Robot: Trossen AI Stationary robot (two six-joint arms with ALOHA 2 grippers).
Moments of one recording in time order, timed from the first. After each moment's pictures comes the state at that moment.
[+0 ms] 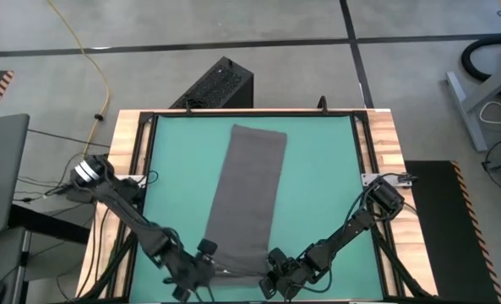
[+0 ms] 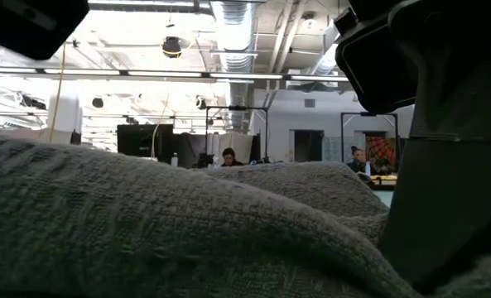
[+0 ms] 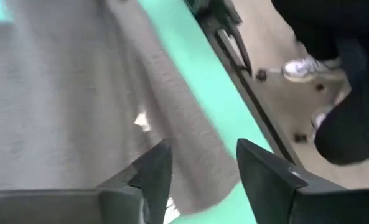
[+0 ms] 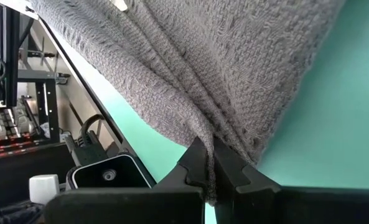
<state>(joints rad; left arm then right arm) -0.76 1.69 1.06 -0.22 -0.10 -0.31 0.71 2.10 1.27 -0.02 0.26 1.63</state>
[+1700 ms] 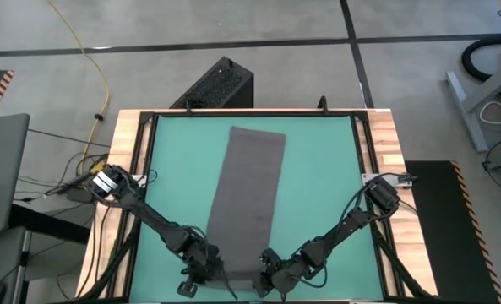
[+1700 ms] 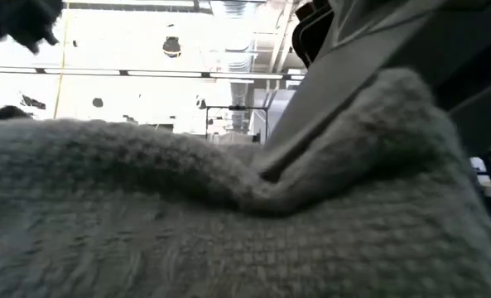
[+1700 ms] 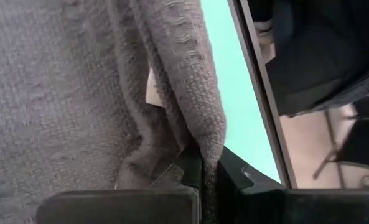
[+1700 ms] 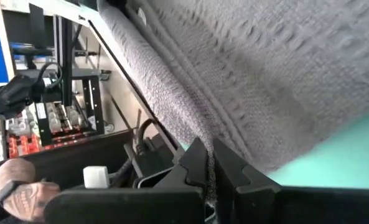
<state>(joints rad) -0.64 1.88 1.02 -0.24 0.39 -0.42 0.68 2.10 1.27 0.21 0.19 1.65</state>
